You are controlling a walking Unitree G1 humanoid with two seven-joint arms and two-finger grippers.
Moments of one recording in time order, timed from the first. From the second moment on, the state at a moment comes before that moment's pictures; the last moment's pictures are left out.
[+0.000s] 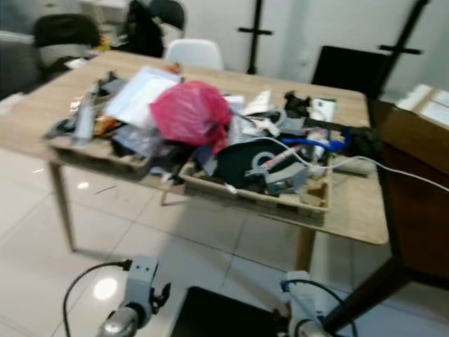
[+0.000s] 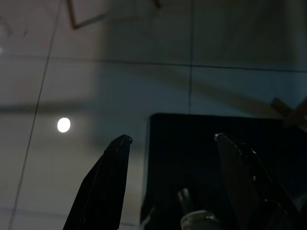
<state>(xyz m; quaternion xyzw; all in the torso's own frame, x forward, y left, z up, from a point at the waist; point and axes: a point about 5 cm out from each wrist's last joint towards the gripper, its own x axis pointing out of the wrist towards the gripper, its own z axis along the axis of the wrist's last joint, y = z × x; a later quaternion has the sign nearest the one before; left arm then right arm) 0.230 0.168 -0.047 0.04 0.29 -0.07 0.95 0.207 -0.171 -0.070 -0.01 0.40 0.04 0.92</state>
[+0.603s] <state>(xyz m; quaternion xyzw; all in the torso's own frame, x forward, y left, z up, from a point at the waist) 0.225 0.162 -0.051 0.04 0.31 -0.10 0.94 0.206 -0.174 -0.071 -0.01 0.41 0.04 0.91</state>
